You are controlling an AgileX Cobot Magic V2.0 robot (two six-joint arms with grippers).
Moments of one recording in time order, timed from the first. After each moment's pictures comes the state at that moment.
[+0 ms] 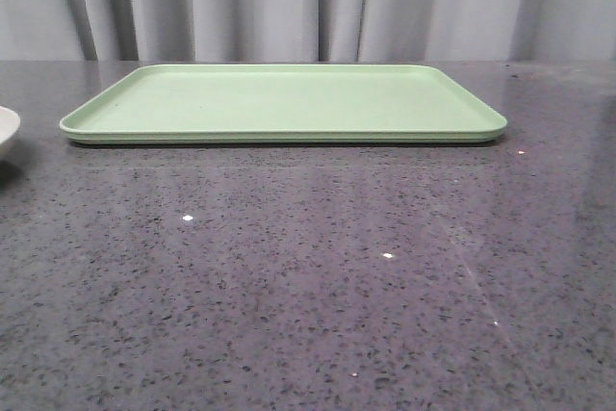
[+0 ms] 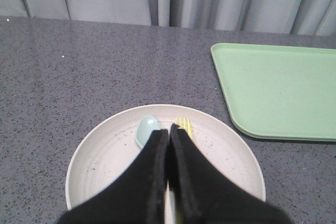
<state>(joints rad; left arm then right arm) 0.04 0.38 -0.50 -0.12 0.48 -0.02 0.07 0.42 -0.47 0.07 0.51 0.10</state>
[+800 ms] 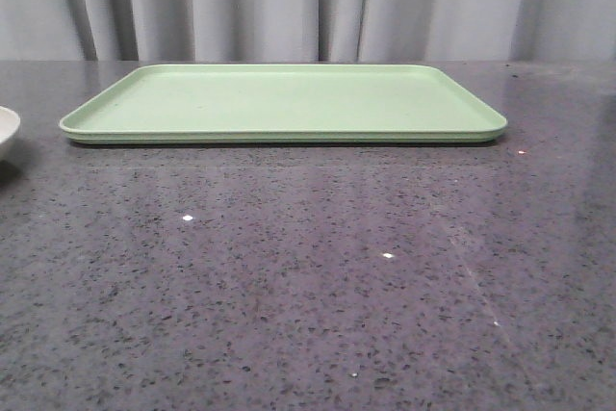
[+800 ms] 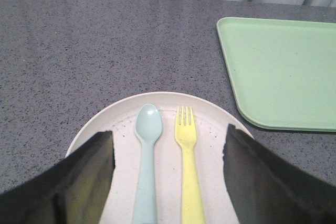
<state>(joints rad) 0.04 0.55 -0.57 -0.12 0.49 -0.02 0.07 0.65 -0.61 0.06 0.66 0.10</state>
